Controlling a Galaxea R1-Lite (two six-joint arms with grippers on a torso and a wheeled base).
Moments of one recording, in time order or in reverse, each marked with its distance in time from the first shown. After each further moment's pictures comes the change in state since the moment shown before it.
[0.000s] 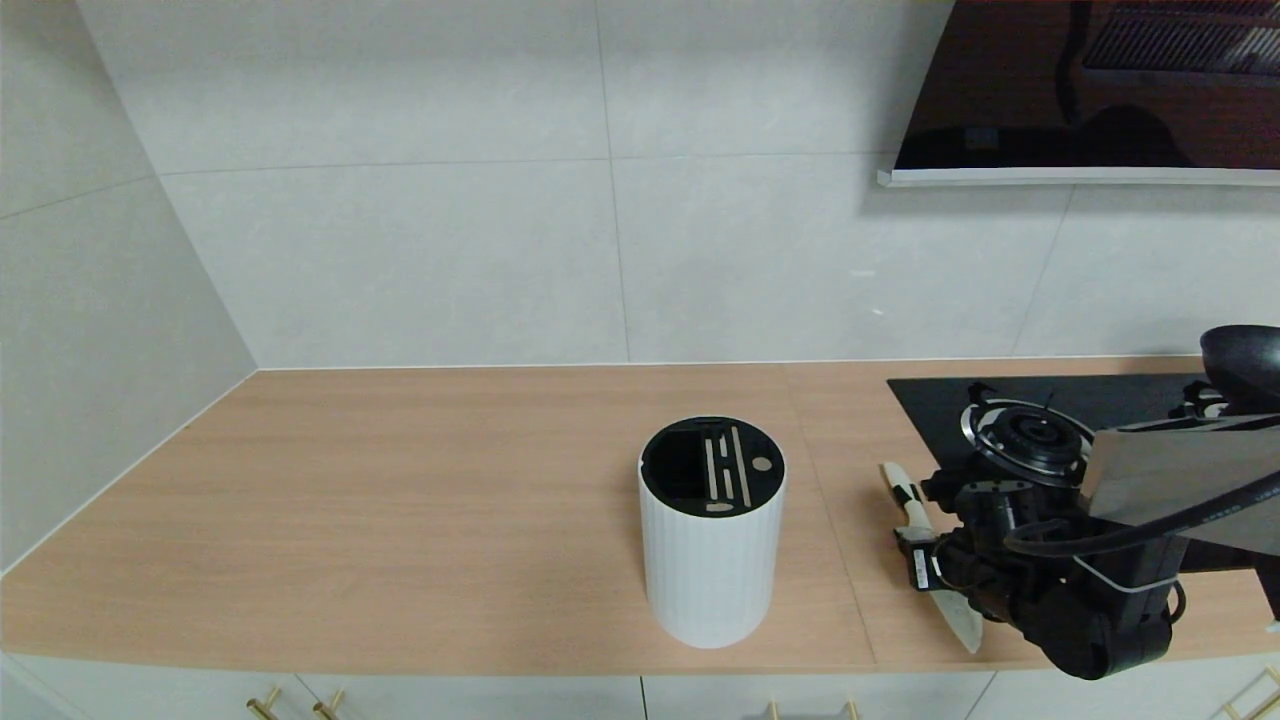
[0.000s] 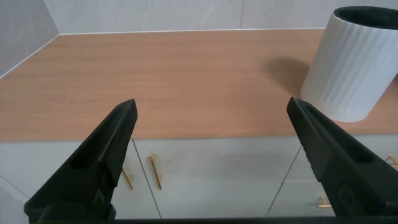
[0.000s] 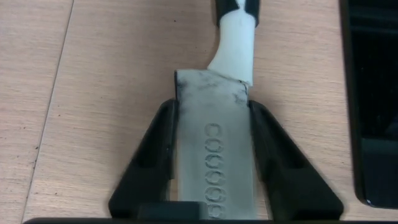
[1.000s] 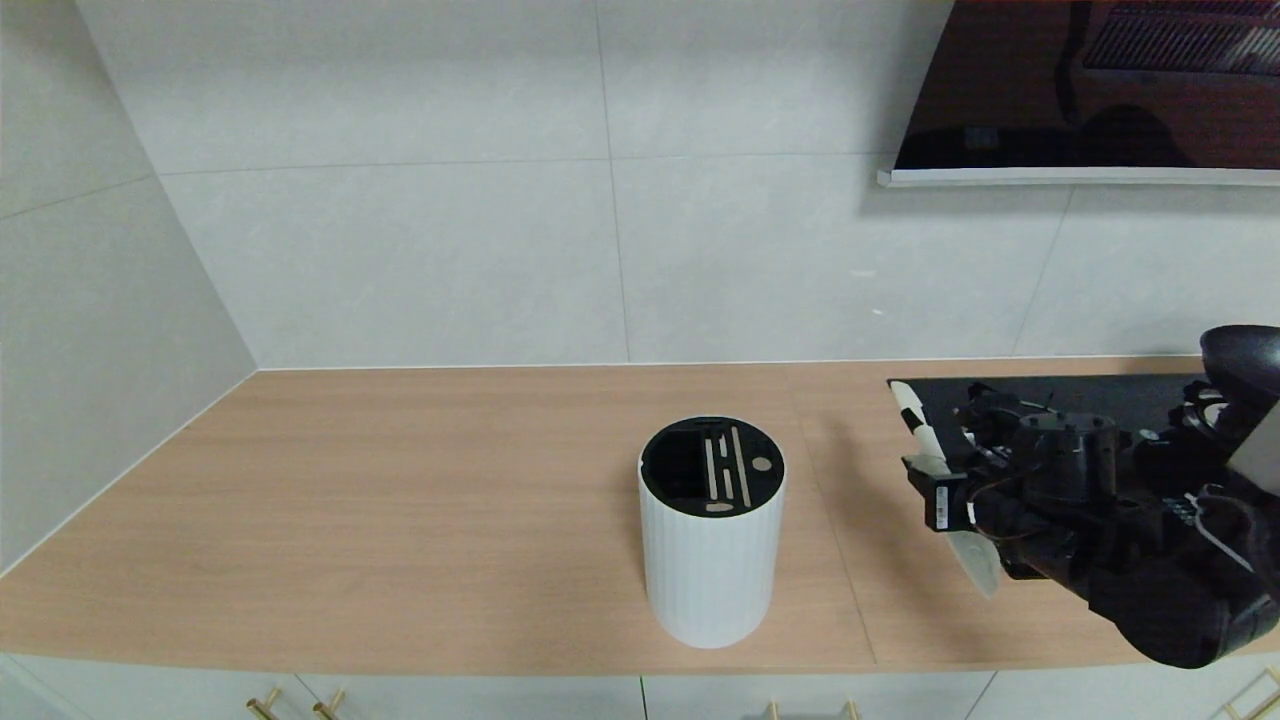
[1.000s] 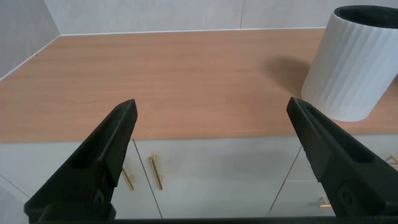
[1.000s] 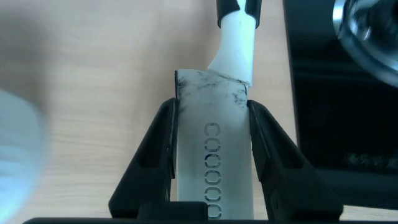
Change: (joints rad) left arm 0.000 0.000 0.000 0.000 0.000 0.006; right arm 0.069 -0.377 0.089 0.076 -0.007 0.034
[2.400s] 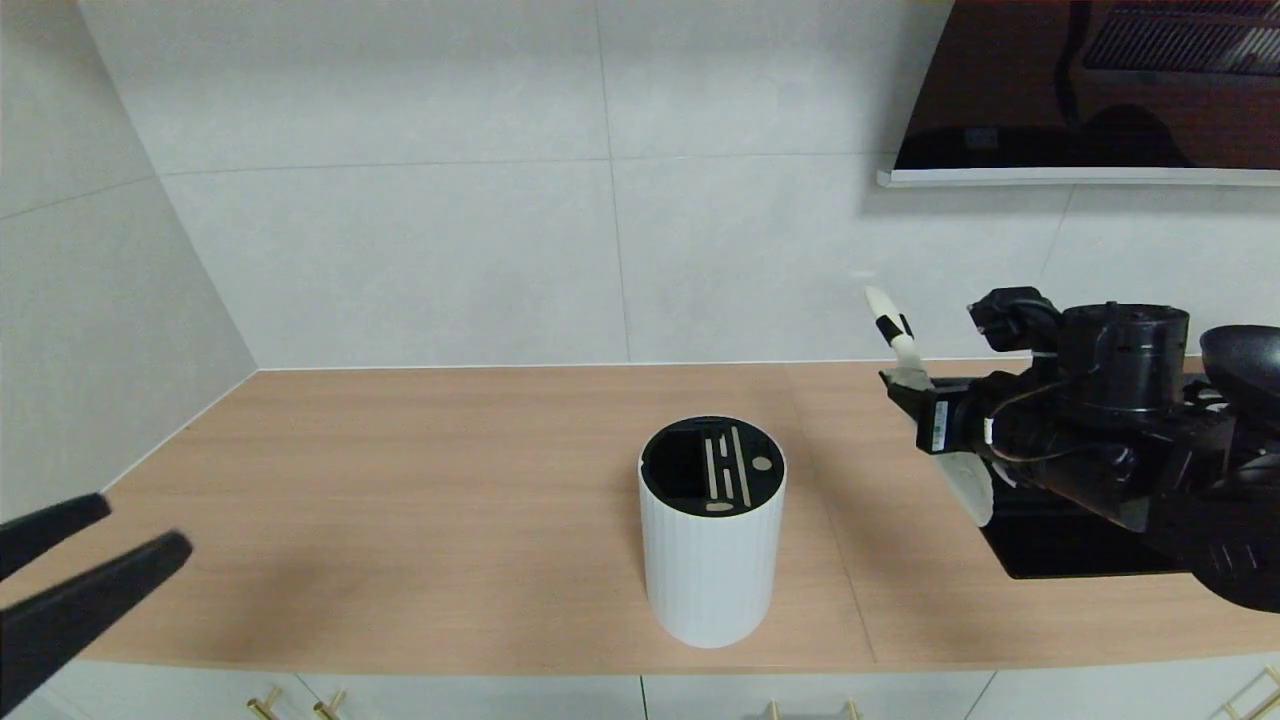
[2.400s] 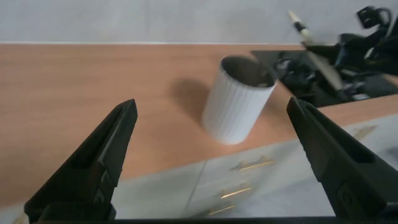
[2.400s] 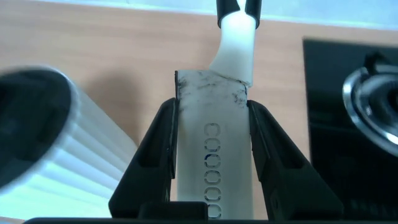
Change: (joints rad) left arm -0.142 0.744 -0.524 -0.154 -0.279 -0.218; right arm 0.113 -0.264 -0.202 0.319 0.021 0.004
